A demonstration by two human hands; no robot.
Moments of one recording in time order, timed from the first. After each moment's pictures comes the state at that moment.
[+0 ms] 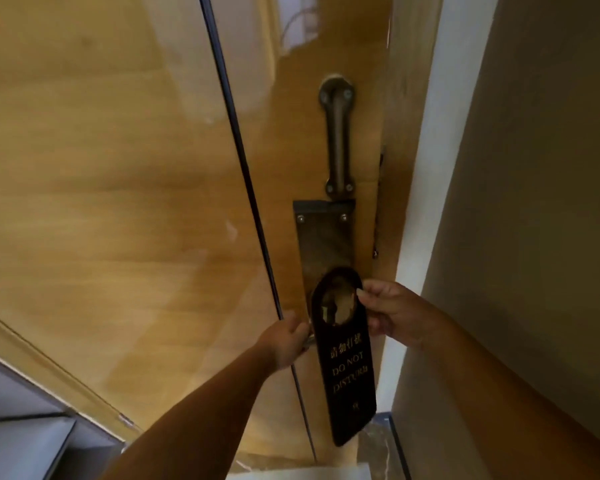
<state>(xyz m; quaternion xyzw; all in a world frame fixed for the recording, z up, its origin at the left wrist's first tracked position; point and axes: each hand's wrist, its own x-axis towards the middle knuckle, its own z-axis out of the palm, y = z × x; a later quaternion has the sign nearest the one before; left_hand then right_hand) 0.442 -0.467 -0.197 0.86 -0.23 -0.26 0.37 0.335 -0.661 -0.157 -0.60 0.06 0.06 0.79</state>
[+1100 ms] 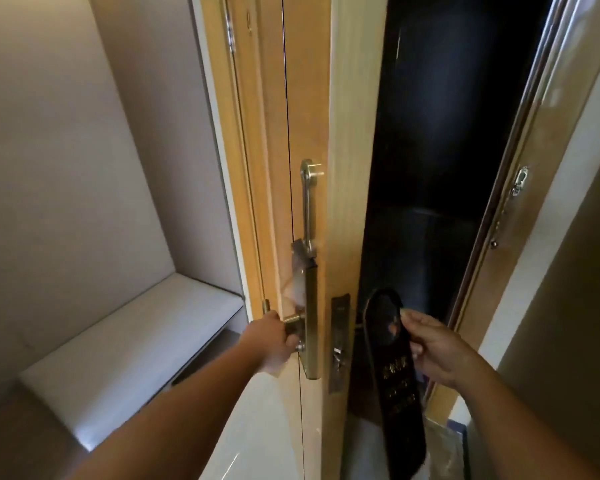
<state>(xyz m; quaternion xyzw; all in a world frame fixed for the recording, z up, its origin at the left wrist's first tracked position) 0.125 -0.092 -0.154 0.99 -0.10 -0.02 0.11 0.078 -0.378 -0.129 -0.53 -0.02 0.16 0.83</state>
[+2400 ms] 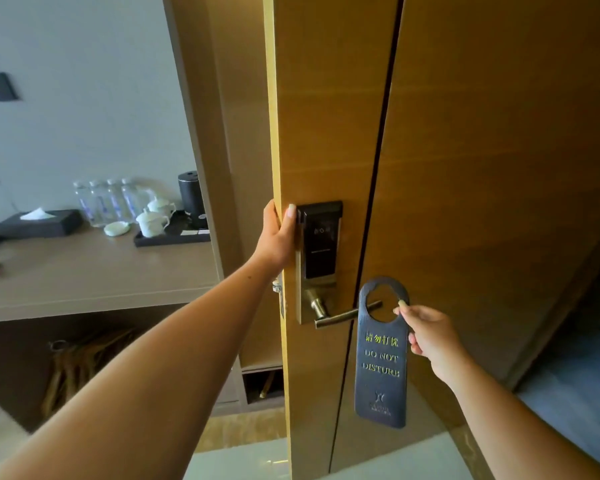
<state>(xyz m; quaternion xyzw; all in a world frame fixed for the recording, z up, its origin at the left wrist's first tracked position) 0.059 0.253 -0.055 0.69 0.25 0.38 0.57 0.206 0.024 -0.137 -0.72 -0.22 0.27 0.60</state>
